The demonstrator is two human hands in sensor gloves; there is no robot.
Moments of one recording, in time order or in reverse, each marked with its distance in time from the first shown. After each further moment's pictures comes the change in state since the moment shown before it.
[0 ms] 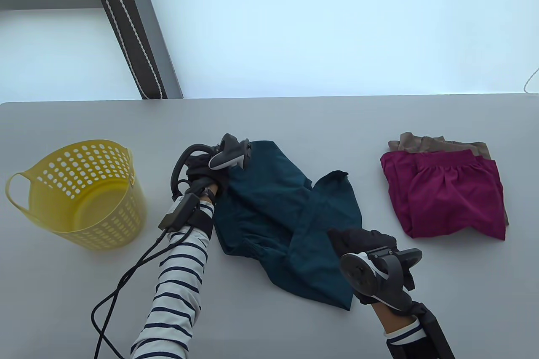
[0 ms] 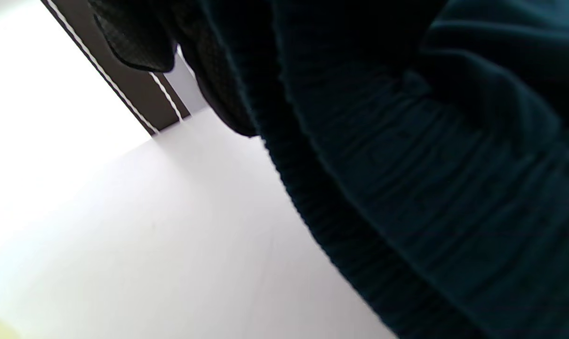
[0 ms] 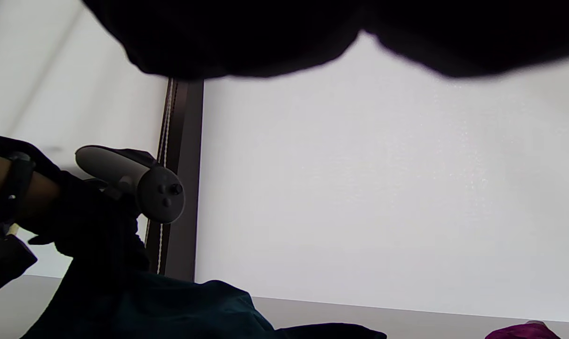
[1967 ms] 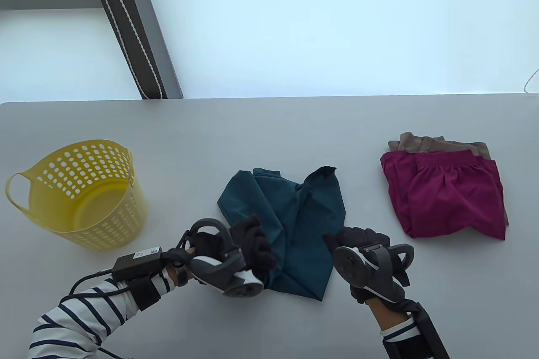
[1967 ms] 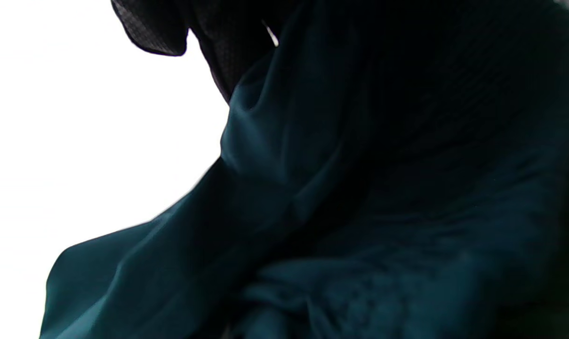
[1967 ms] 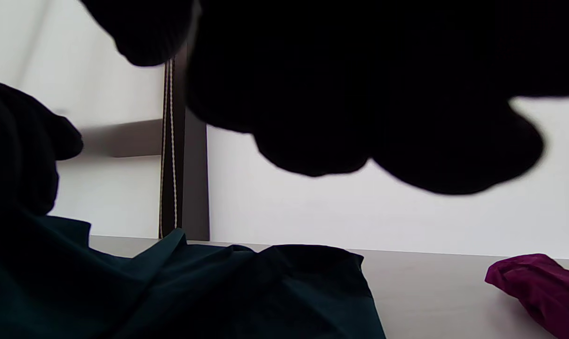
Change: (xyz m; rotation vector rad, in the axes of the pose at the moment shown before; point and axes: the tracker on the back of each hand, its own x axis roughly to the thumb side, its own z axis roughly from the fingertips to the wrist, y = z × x) left_hand 0.054 -0.025 0.212 0.593 -0.993 -0.147; right_hand 0.009 0.013 -0.005 0.167 -0.009 -0.085
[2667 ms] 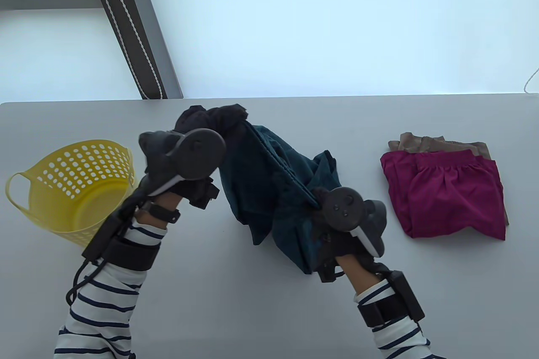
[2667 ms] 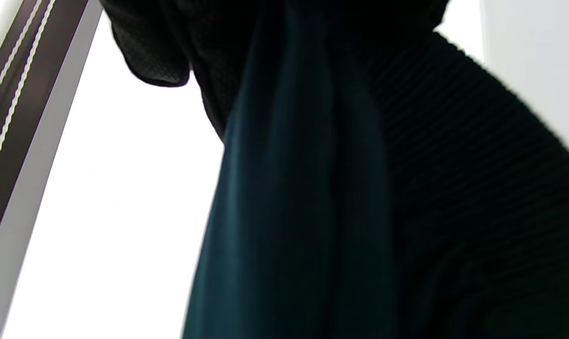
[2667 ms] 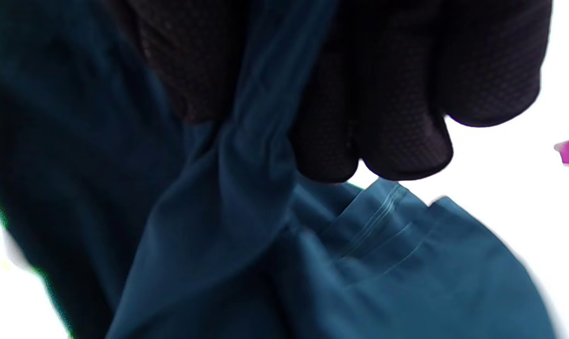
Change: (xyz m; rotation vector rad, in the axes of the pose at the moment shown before) left_hand -0.153 0.154 0.042 0.460 0.746 0.397; right_hand 0.000 -0.023 -0.074 0.089 0.249 -0.395
